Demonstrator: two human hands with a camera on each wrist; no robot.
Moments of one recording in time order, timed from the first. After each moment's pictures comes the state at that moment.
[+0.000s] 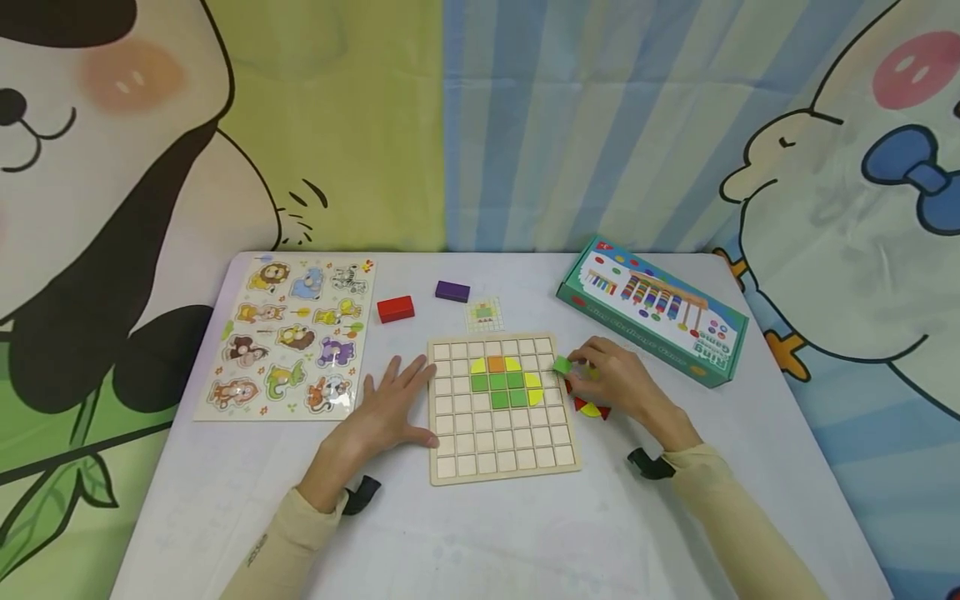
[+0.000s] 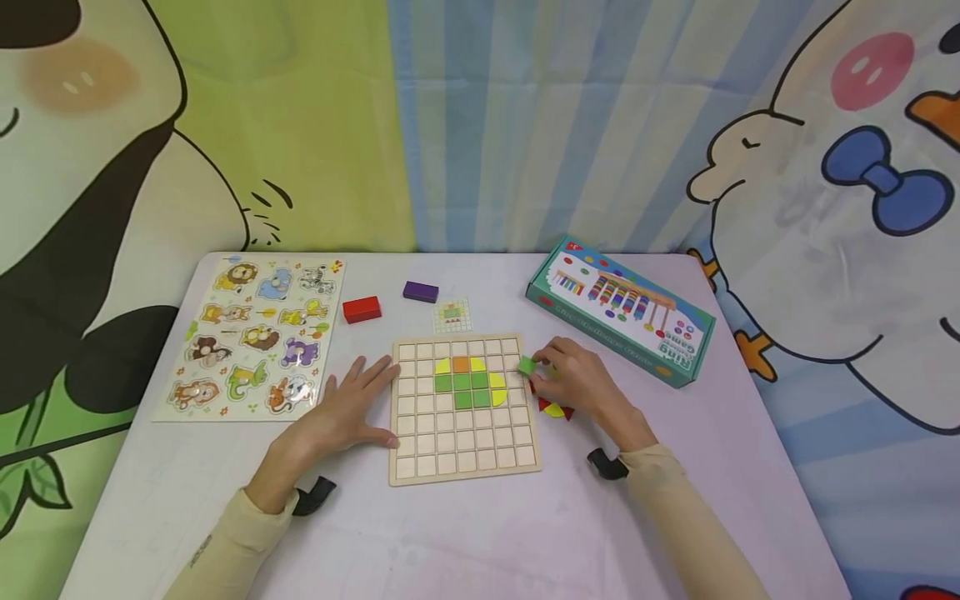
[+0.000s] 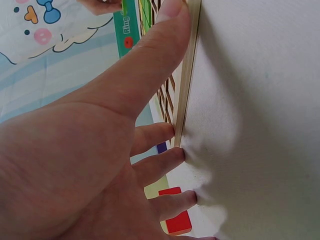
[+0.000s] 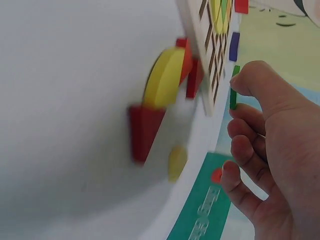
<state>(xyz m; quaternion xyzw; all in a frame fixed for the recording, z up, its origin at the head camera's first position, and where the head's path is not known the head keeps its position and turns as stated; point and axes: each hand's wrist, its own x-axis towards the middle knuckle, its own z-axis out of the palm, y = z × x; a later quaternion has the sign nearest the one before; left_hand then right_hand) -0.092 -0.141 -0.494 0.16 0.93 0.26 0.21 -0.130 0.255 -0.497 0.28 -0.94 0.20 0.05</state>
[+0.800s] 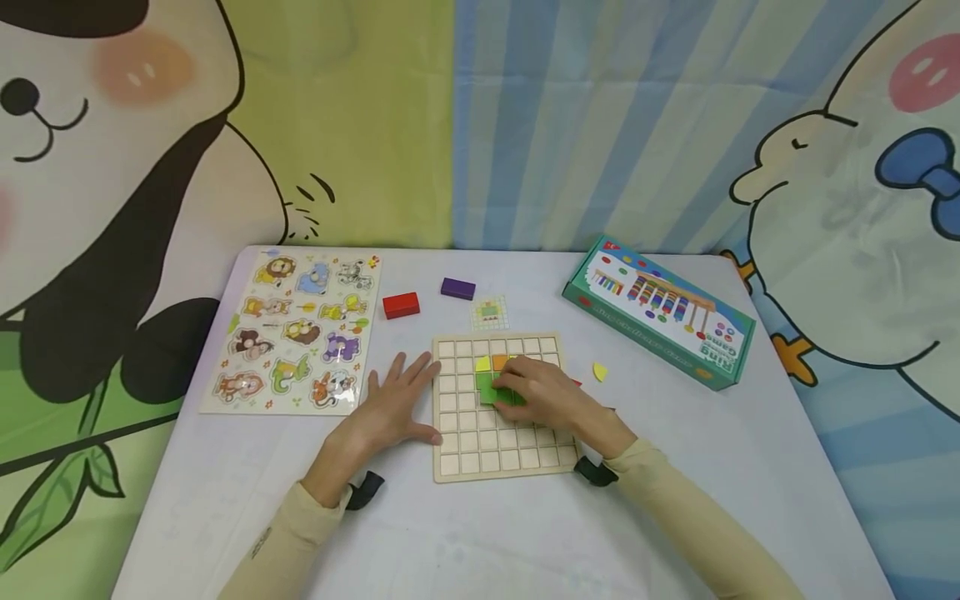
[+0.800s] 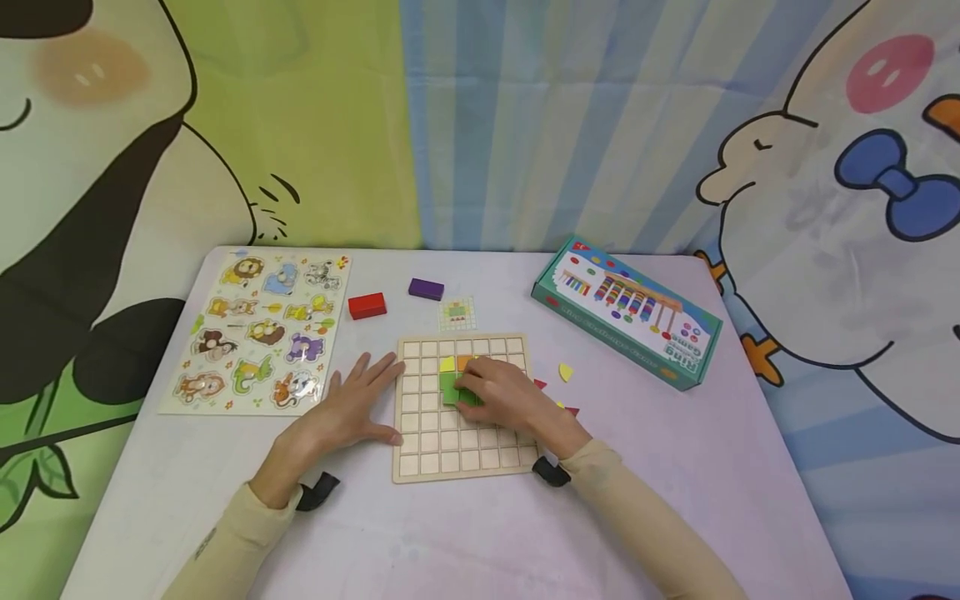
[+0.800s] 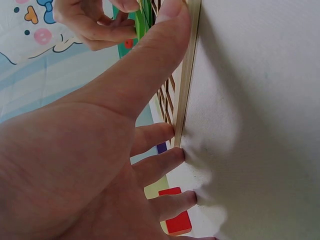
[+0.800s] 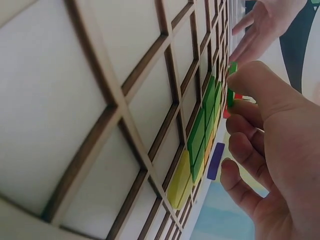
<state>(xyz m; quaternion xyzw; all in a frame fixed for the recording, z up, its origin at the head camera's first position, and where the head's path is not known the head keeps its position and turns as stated) -0.091 -0.141 -0.494 0.17 0.93 0.25 0.20 -0.123 0.148 -0.504 0.46 -0.86 0.19 0.07</state>
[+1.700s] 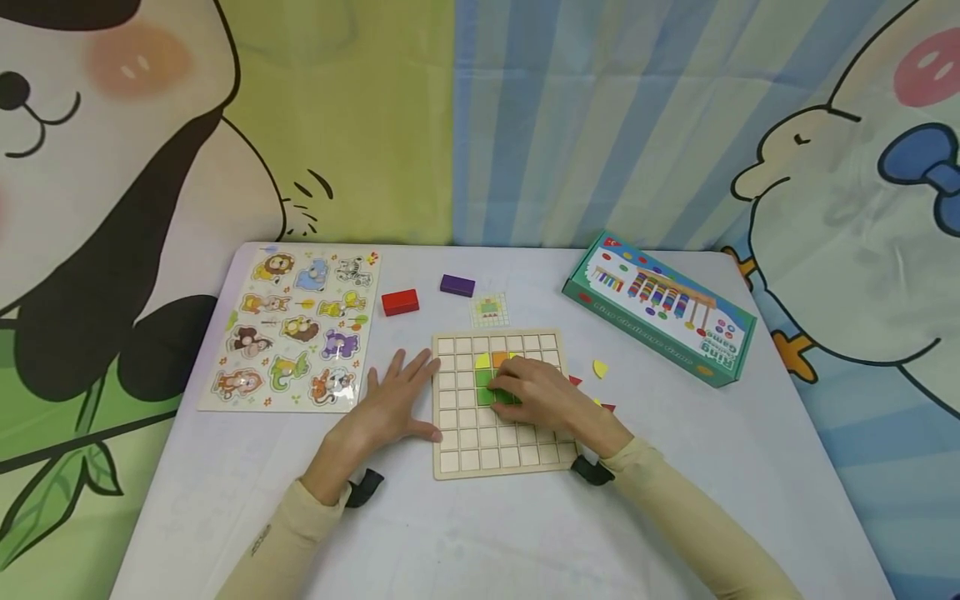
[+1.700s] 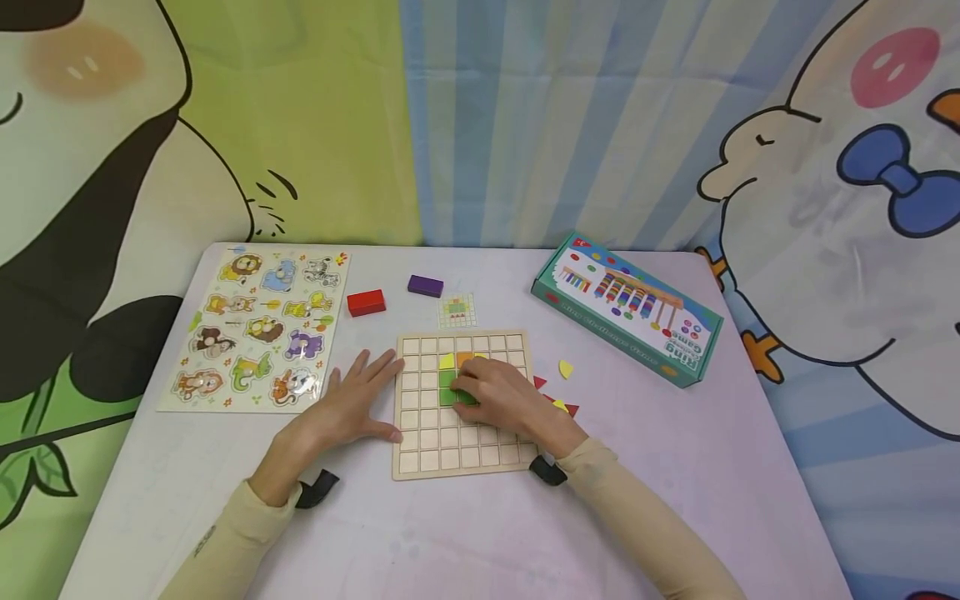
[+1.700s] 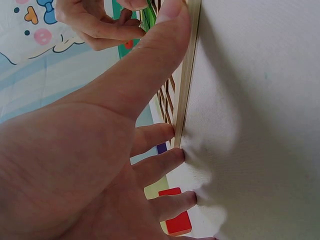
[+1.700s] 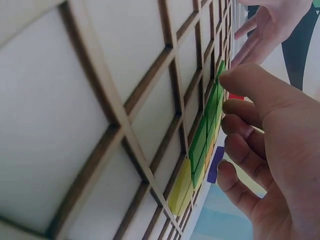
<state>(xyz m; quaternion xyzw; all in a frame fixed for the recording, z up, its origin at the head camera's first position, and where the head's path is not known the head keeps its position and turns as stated) -0.091 -0.141 -0.492 0.17 0.93 0.25 0.21 -0.120 0.145 -0.505 0.45 -0.87 0.18 0.05</state>
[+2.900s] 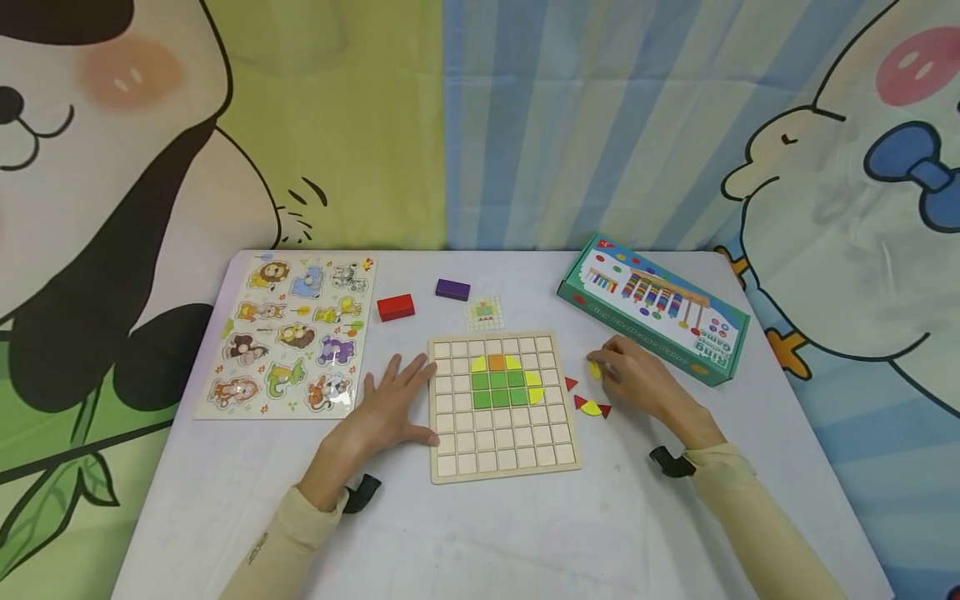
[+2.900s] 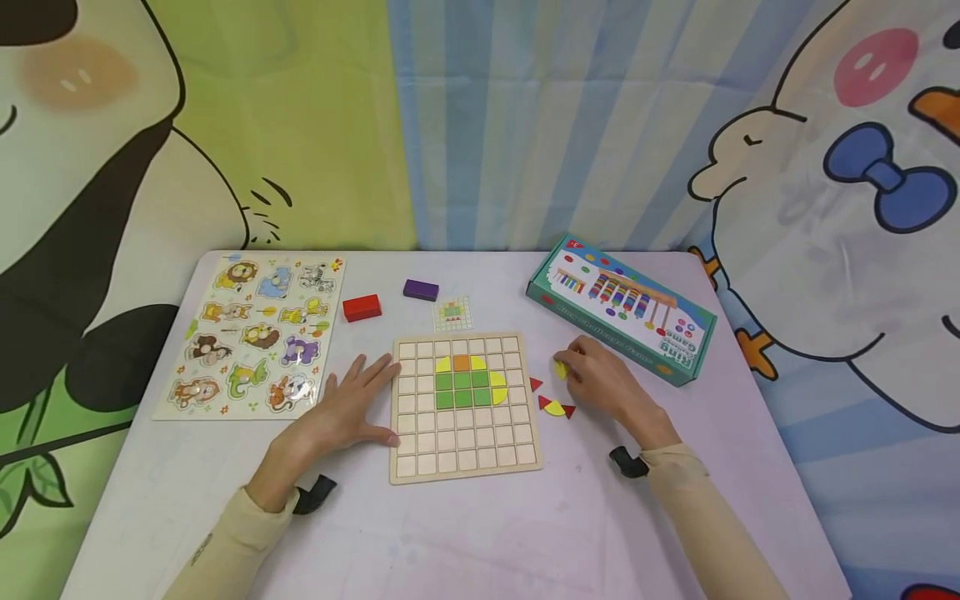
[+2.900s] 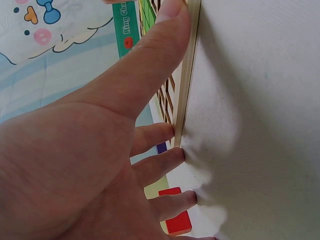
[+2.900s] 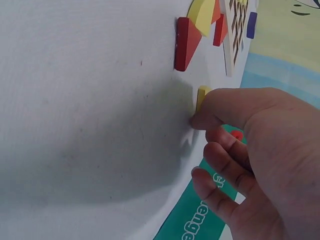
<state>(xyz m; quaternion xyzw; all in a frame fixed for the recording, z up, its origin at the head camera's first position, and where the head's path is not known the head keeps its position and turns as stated) -0.091 -0.141 -0.493 0.16 0.93 0.26 0.21 -0.129 0.291 -0.499 0.24 -0.96 0.14 -0.02</state>
